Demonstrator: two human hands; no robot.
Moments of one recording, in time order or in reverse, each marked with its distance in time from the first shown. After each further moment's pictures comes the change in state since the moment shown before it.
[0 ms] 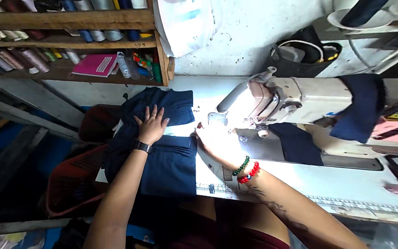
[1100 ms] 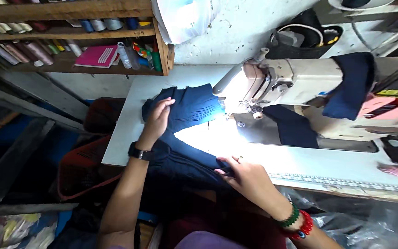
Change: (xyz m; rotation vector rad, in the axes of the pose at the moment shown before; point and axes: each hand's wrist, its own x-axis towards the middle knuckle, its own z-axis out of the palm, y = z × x) left_hand -0.077 0.039 -0.053 -0.870 0.193 0.311; right_hand -0.159 -0.019 -0.025 0.140 0.108 0.043
